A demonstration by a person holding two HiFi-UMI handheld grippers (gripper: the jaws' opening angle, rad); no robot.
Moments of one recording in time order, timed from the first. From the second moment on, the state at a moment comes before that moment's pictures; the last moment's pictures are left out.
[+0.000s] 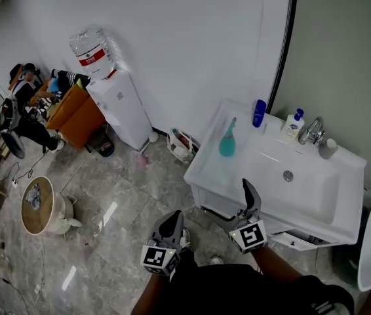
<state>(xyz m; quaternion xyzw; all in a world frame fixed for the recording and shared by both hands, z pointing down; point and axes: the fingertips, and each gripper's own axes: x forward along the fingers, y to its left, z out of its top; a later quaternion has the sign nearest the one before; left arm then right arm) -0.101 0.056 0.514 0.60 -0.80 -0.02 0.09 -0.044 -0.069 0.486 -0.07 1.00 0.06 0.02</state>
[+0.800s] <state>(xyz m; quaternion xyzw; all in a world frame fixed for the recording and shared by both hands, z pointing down) -0.248 -0.041 0.497 0.71 -0.70 -0.02 0.09 -0.153 -0.173 0.506 -0.26 0.96 0.04 -0.04</state>
